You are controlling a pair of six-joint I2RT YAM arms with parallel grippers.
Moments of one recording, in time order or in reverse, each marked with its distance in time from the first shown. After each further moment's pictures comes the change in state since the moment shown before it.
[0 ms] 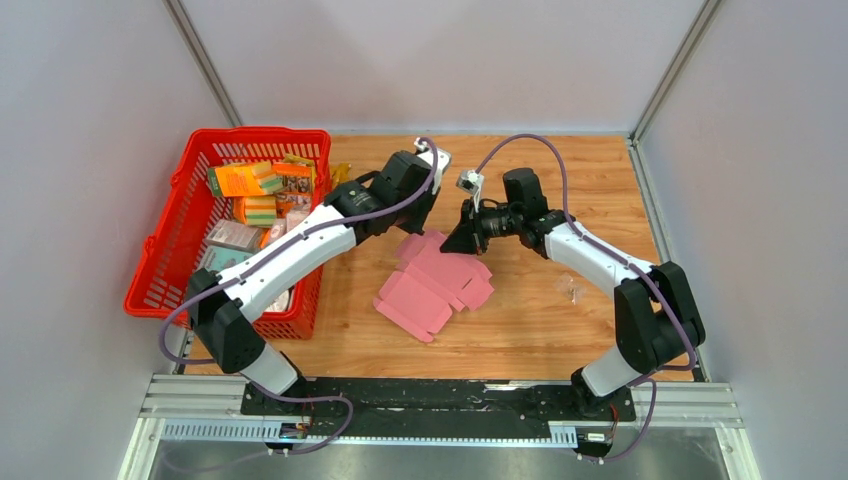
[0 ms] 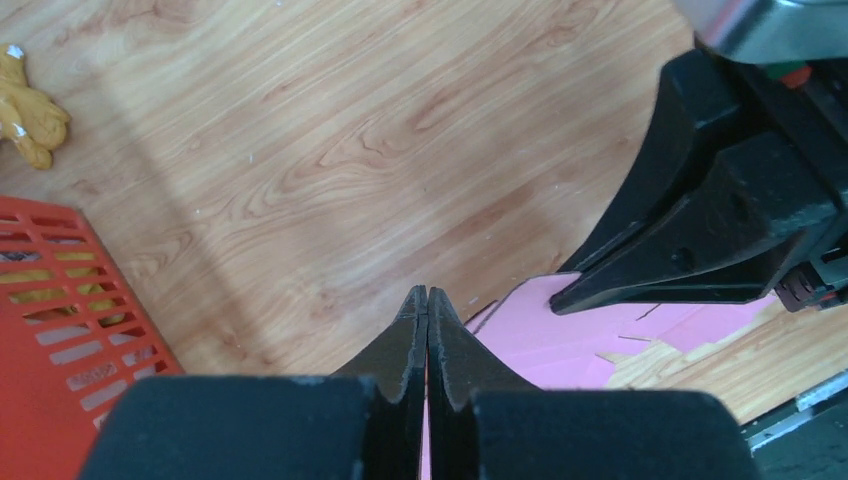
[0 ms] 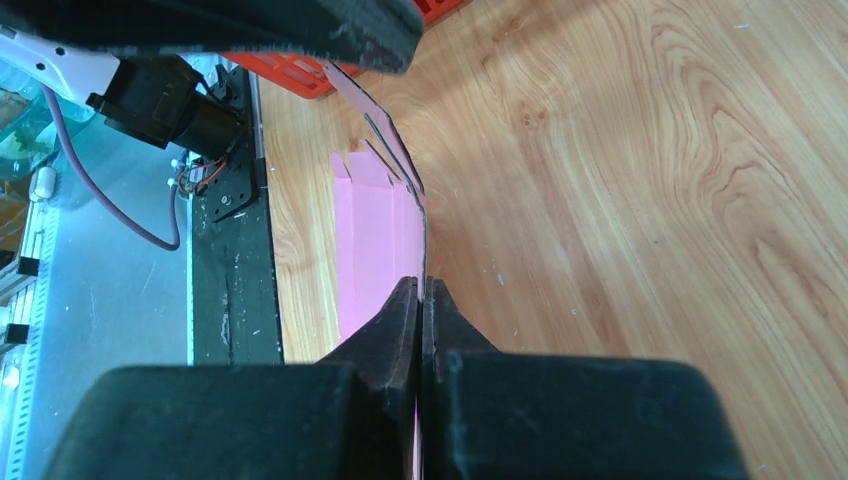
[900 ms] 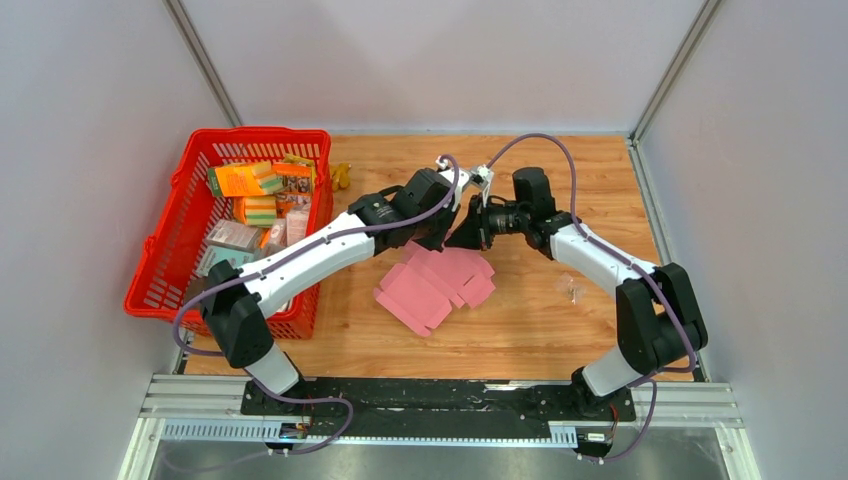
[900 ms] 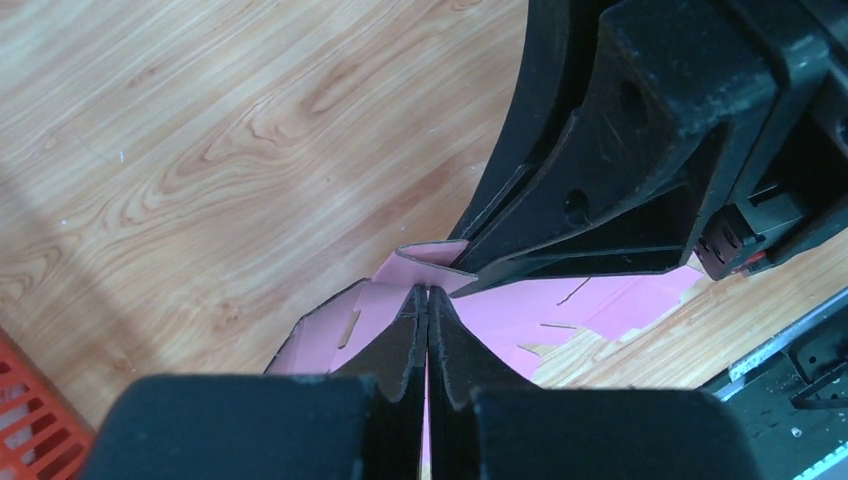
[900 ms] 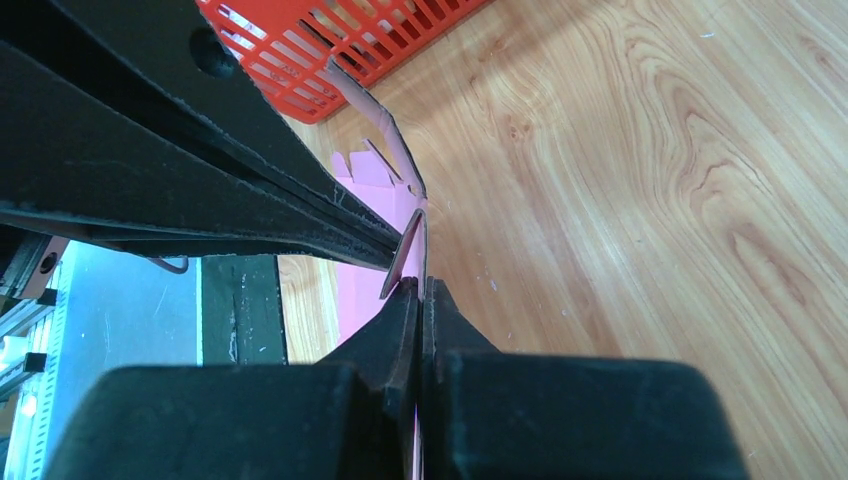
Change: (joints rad) left arm -0.099 0.070 -0.035 0.054 0.042 -0.082; right arm -0.035 -0.011 -0.035 0.096 -0.023 0.093
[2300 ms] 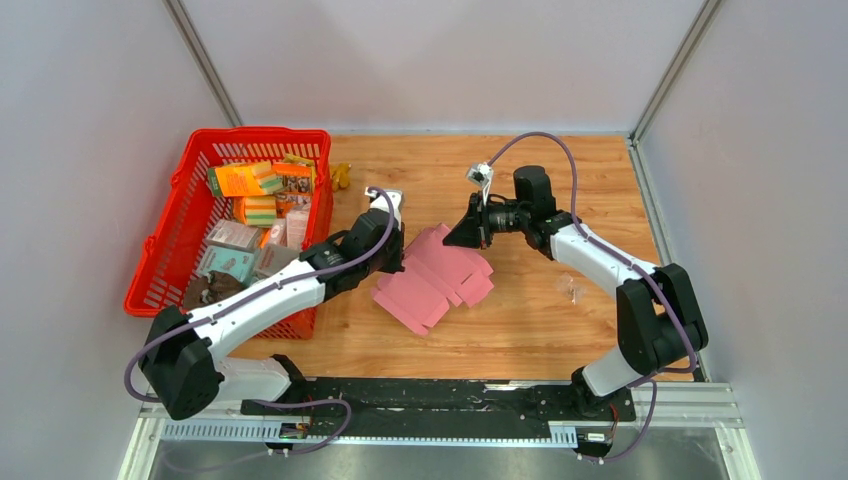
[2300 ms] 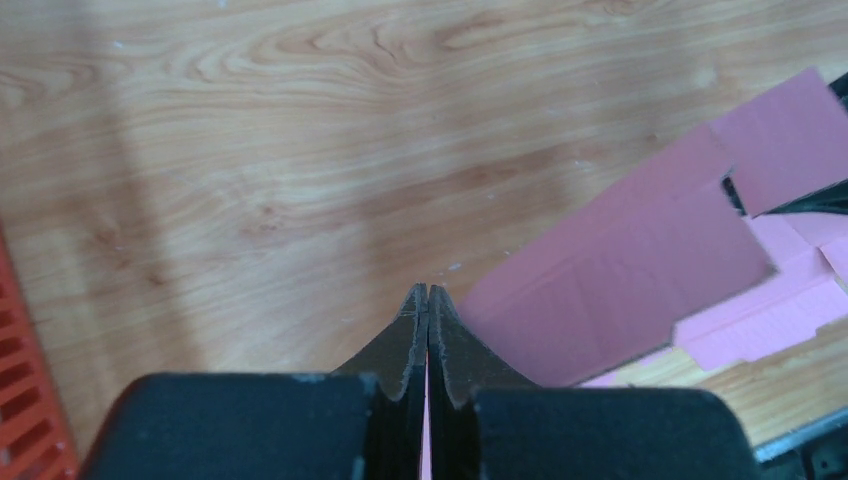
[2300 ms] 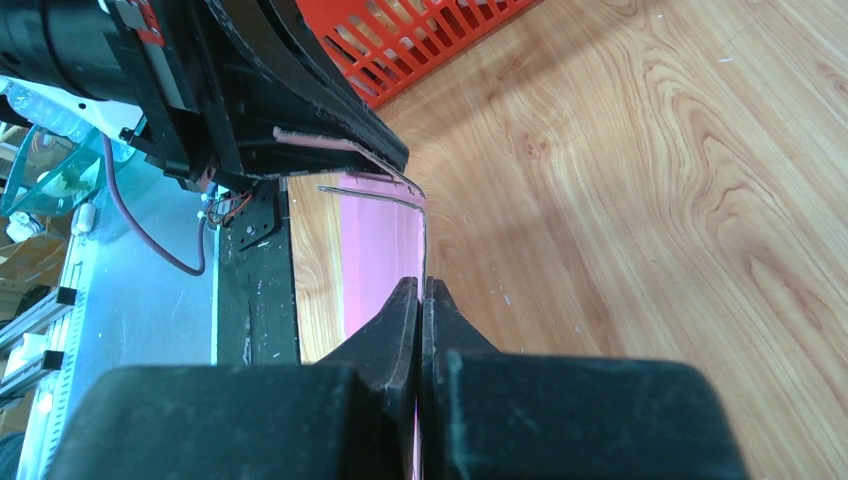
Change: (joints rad) left arm 0.084 -0.359 -0.539 0.290 -0.151 -0.227; right arm -0.005 -0.003 -0.001 0.045 -0.032 0.038
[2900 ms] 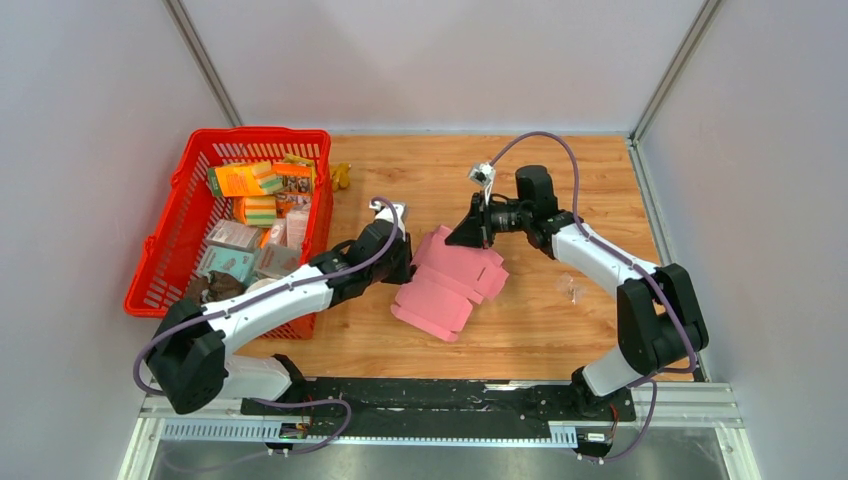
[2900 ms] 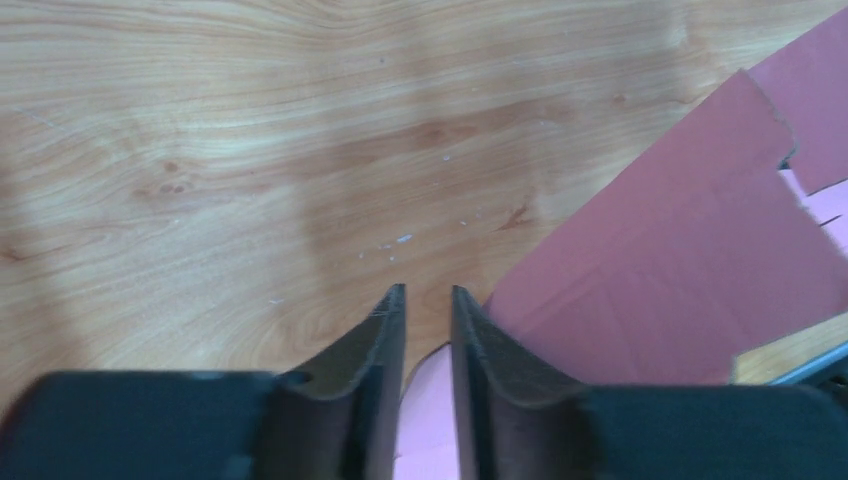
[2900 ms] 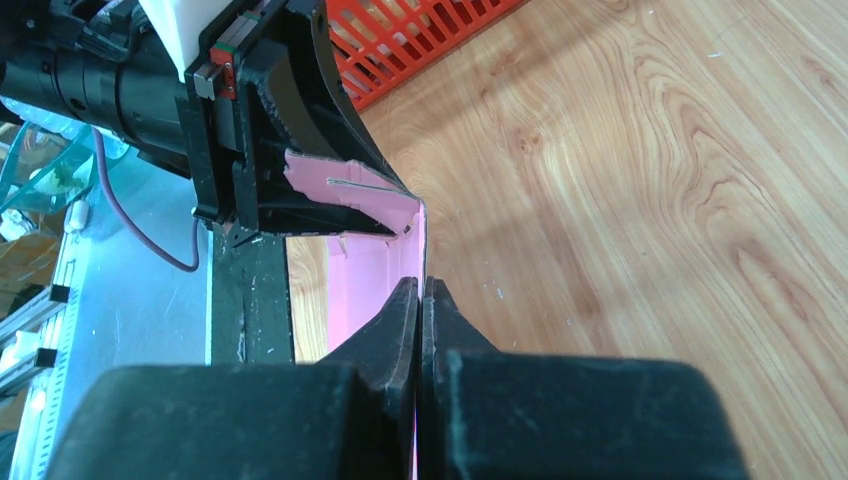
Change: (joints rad) left arm -0.014 0.034 -0.108 0.130 0.119 -0.141; right arm -0.007 0.000 0.000 -0.009 -0.008 -0.008
